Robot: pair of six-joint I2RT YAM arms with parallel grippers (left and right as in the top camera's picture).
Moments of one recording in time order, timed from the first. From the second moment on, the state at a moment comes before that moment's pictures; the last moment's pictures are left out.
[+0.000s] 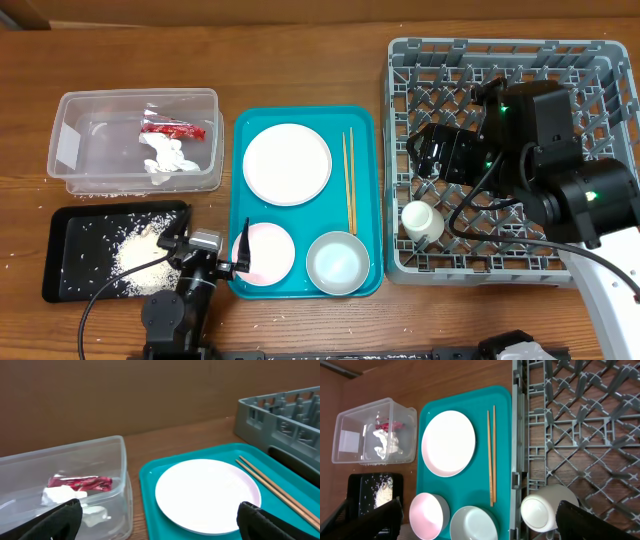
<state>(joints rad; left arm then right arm) 0.00 0.02 0.02 -0.09 0.19 0.12 0.28 1.25 1.48 -1.11 -0.23 0.48</state>
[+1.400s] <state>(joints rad) 0.02 0.02 0.02 -0.08 0.19 0.12 0.83 1.64 1.47 -1.00 -0.21 0.53</state>
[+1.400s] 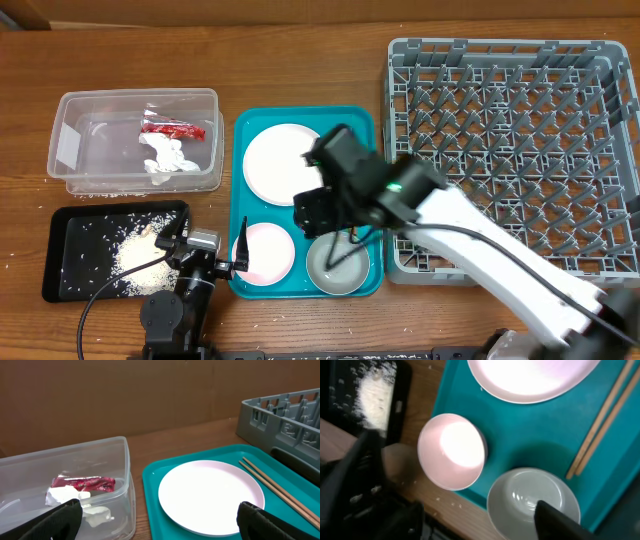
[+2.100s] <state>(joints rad) 0.02 0.02 0.02 -0.08 0.20 0.12 0.92 2.03 1.47 -0.86 -0.28 0.57</state>
